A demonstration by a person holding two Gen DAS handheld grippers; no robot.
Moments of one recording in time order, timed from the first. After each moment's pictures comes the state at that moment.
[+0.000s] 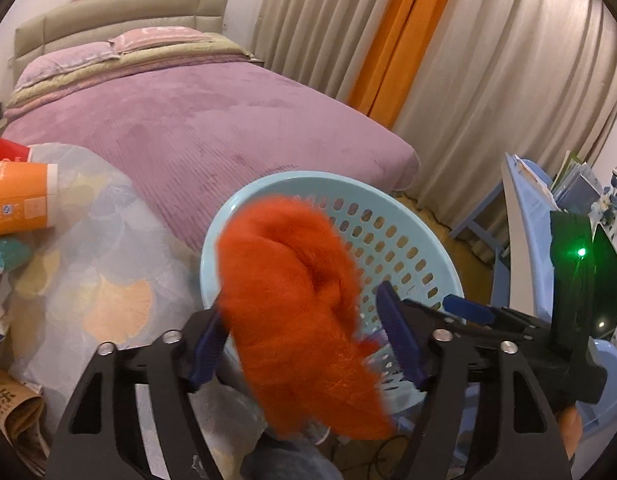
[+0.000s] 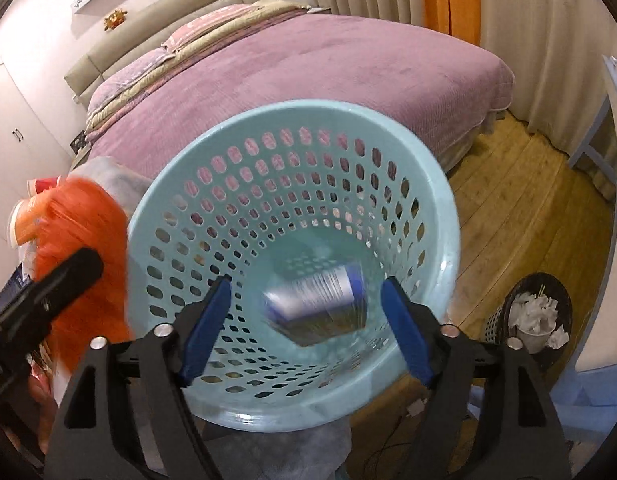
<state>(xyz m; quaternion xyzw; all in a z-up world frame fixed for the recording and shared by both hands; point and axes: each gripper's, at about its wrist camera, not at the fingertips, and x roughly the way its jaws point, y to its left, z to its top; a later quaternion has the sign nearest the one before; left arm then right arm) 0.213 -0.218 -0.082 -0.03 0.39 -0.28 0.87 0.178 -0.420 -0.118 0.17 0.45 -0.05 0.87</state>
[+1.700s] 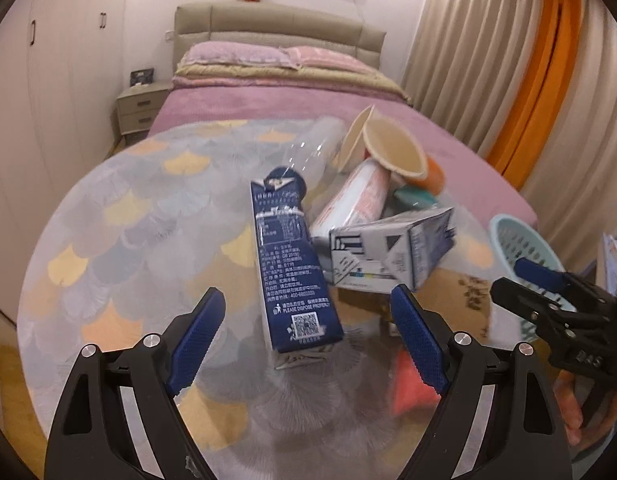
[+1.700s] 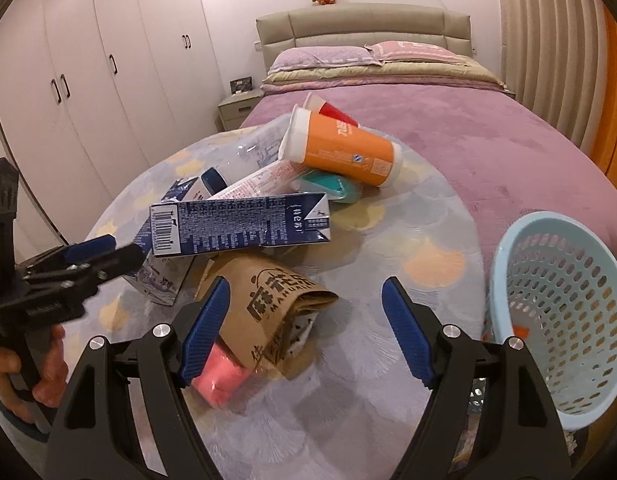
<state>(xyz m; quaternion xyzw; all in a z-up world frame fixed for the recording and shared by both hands) 0.131 0.068 -0.060 -0.08 0.37 -0.04 0.92 0.165 -0.137 -0.059 0.00 0.37 0.21 0.90</state>
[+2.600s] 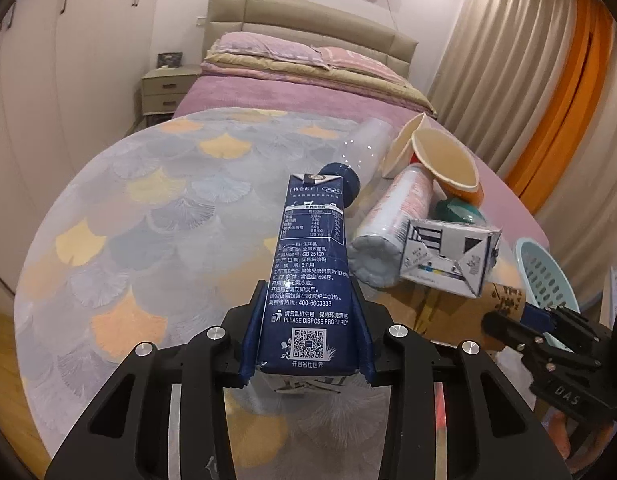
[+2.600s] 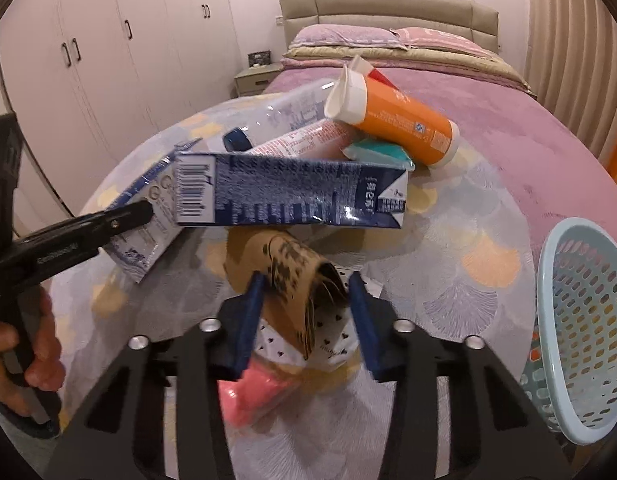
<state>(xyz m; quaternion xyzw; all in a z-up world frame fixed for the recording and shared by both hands) 0.133 0.097 -0.072 -0.12 0.37 0.00 0.92 0.171 -0.101 -0.080 -0.03 0.40 0.24 0.89</state>
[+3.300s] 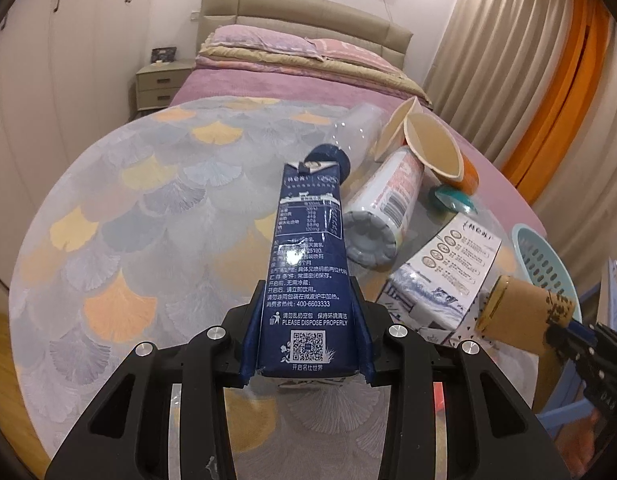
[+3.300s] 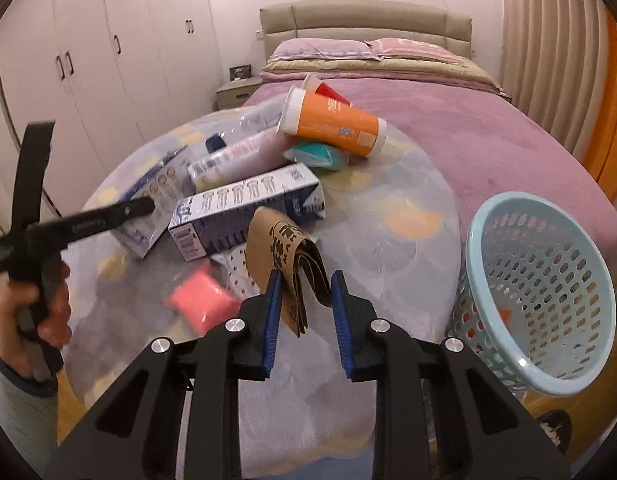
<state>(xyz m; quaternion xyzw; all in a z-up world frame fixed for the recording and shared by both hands) 0.136 0.092 -0.081 -0.12 0.39 -0.01 0.91 0.120 -0.155 -0.064 -0.03 0.38 0.21 0.90</state>
